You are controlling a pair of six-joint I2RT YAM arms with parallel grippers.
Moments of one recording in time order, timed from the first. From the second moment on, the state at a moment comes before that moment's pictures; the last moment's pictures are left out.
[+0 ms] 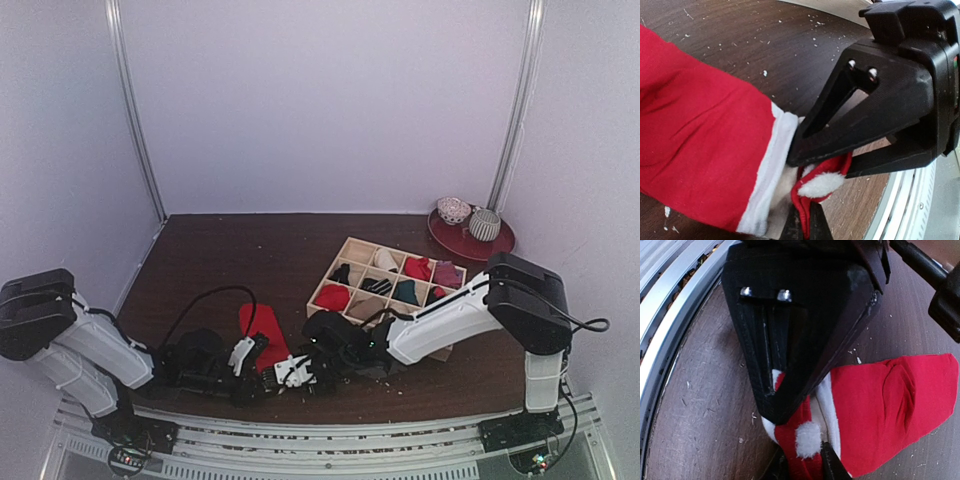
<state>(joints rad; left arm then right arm) -1.04 1.48 0.20 0.64 0.26 -0.55 1.19 2.02 1.11 0.14 -0.17 -0.67</state>
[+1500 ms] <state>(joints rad) -1.34 1.55 0.18 0.89 -0.26 0.09 0.99 2.20 1.39 -0.36 -0.89 0.08</state>
